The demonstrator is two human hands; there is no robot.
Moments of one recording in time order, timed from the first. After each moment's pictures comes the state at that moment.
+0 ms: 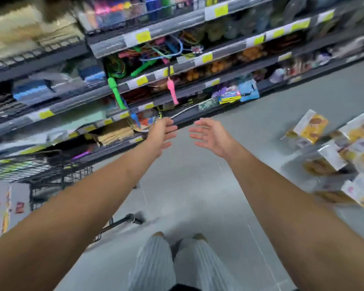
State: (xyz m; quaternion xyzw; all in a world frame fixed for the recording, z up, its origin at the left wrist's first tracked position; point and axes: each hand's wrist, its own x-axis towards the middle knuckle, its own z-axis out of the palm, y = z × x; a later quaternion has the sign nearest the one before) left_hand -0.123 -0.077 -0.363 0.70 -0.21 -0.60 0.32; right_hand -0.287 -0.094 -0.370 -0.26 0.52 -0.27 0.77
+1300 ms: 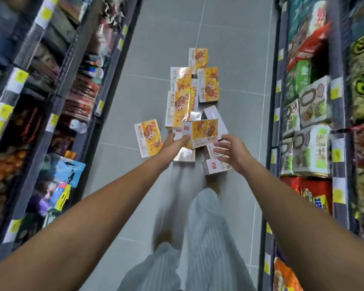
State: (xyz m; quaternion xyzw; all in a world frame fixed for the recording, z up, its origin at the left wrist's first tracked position) left_hand -0.947 -0.273 -0.445 0.49 -0.59 -0.63 -0.14; right_hand -1.057 -0.122 -0.468 0.18 0.66 -0.54 0.49
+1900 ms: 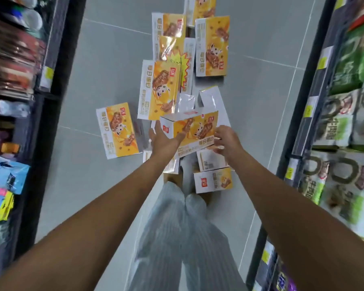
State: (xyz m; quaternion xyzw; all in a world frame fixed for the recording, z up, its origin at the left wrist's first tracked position) left_hand -1.120 -0.307 -0.711 0.59 -0.61 -0.52 -0.11; right_hand -1.239 -0.182 -0.745 0.21 0.71 -0.45 0.50
